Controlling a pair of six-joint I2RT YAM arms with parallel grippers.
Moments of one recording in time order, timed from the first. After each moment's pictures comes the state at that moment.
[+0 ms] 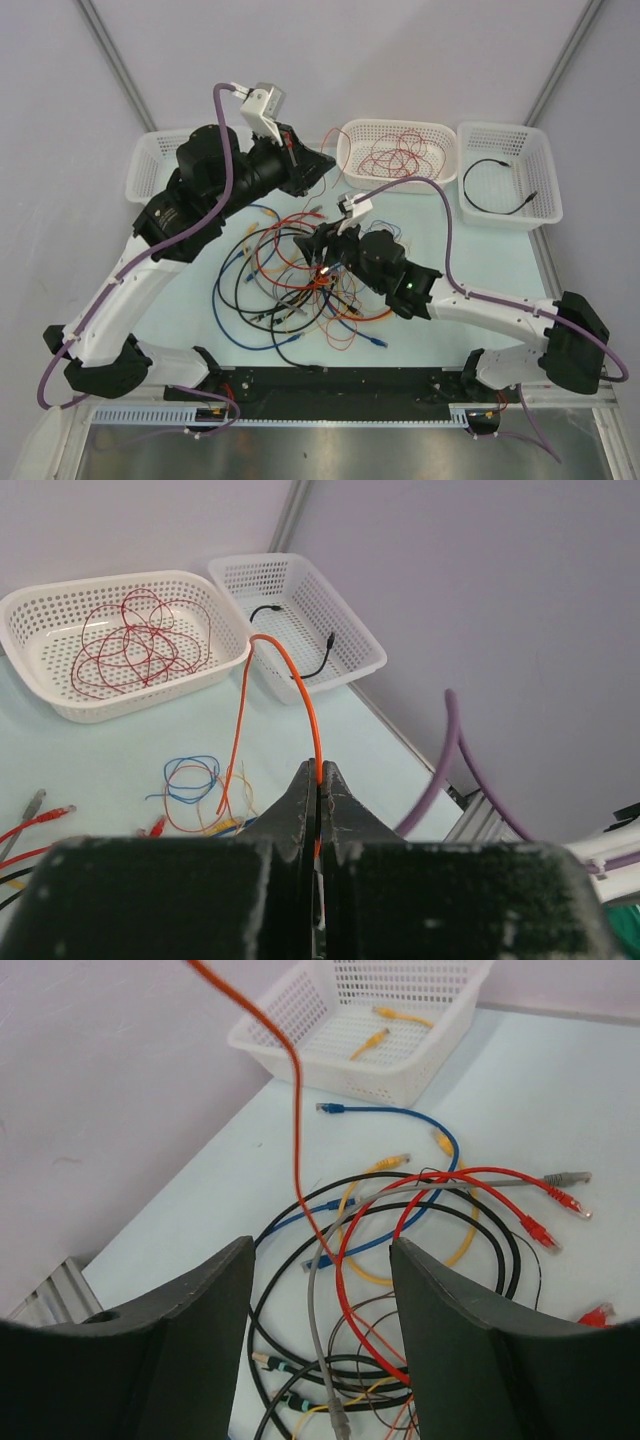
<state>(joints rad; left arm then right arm) -0.81 1.30 1.82 -0.59 0.03 -0.42 1.07 1.29 0.93 0.32 0.29 0.37</state>
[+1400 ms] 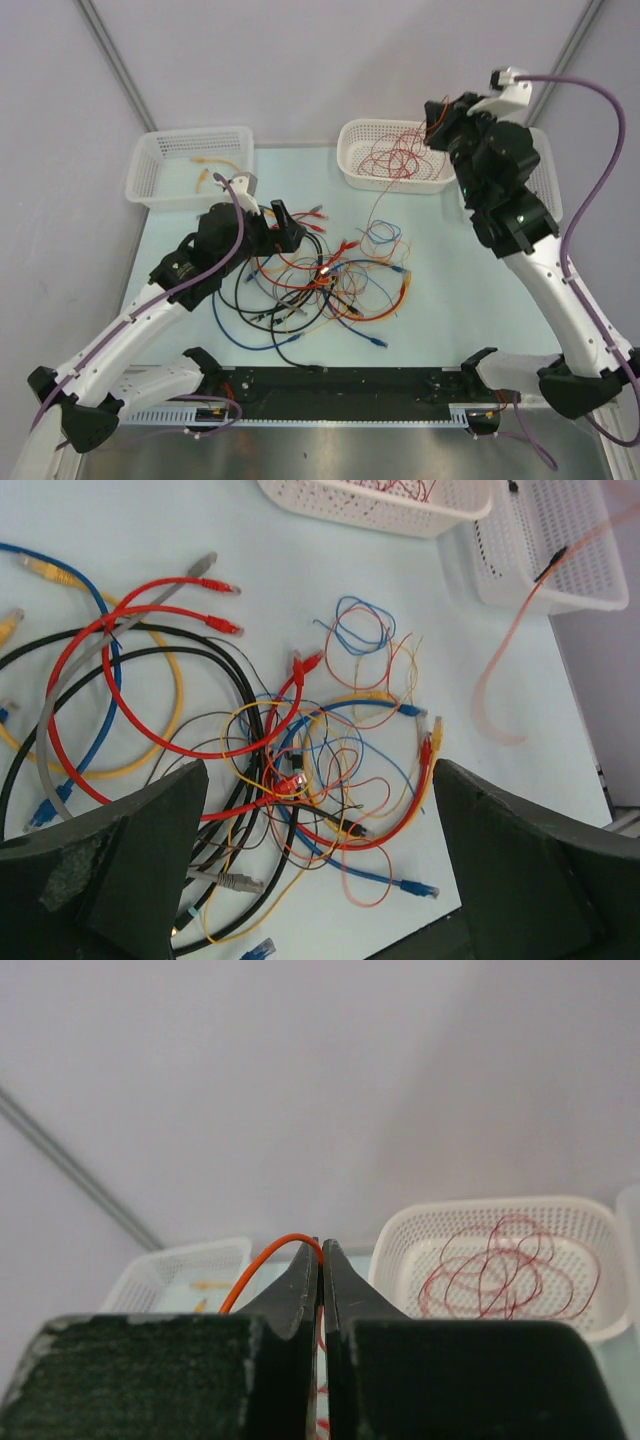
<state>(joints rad) -0.67 0.96 1.05 -0.50 -0.18 -0.58 0.57 1.19 1.54 -0.19 0.37 0.34</state>
